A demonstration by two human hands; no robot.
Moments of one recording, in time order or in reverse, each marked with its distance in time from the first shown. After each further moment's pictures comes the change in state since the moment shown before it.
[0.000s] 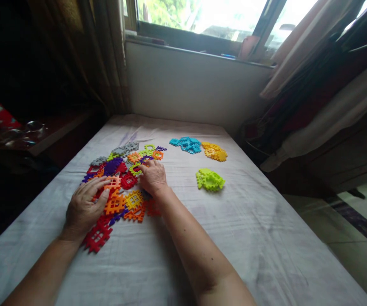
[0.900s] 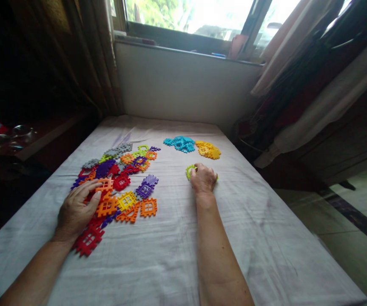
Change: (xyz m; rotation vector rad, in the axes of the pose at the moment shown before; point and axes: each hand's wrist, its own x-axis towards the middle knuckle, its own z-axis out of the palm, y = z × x) left_hand -0.002 -0.012 0.009 0.034 -0.034 0.004; right_hand -0.074 0.128 -0.050 -0.160 0.216 0.772
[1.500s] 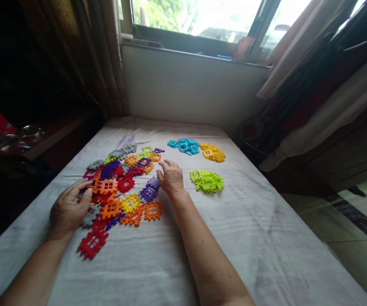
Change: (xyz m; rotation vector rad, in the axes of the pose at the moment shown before) left_hand 0.005 -0.022 -0.012 -0.029 0.055 -0.184; right_hand -0.022 -0.093 0.026 0.219 -0.116 -0.541
